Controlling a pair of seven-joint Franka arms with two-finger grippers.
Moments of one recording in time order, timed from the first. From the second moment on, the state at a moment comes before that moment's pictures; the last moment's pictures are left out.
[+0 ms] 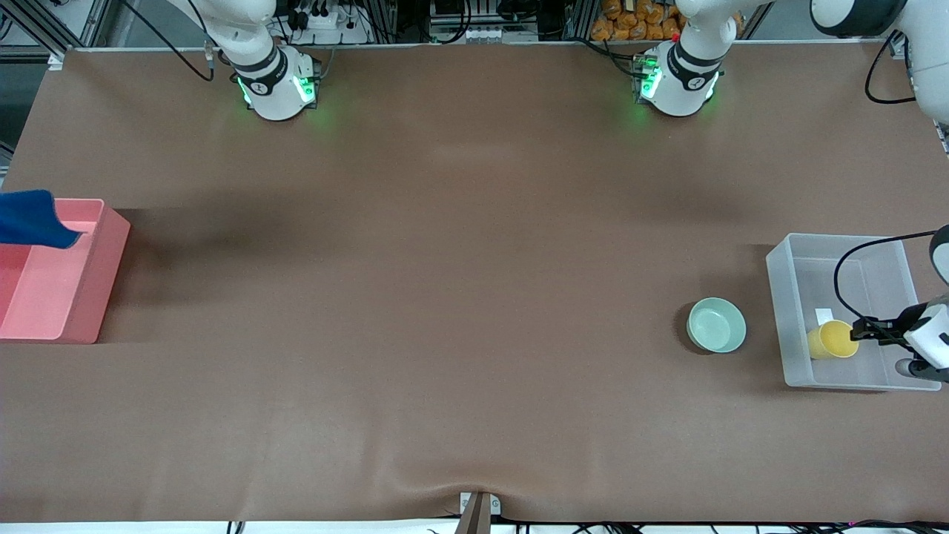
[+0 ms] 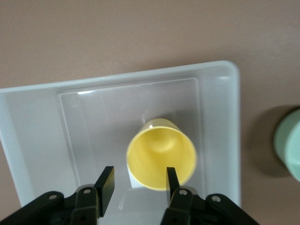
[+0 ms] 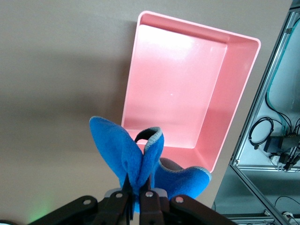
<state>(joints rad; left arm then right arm) 0.27 0.65 0.00 -1.39 0.04 2.01 0.42 -0.36 0.25 -0.11 -1.61 -0.26 1.73 -0.58</state>
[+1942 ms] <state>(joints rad) 0.01 0.65 0.00 -1.69 0.01 2.25 -0.11 -0.57 0.59 -0.10 -1.60 -0.16 2.09 -0.83</state>
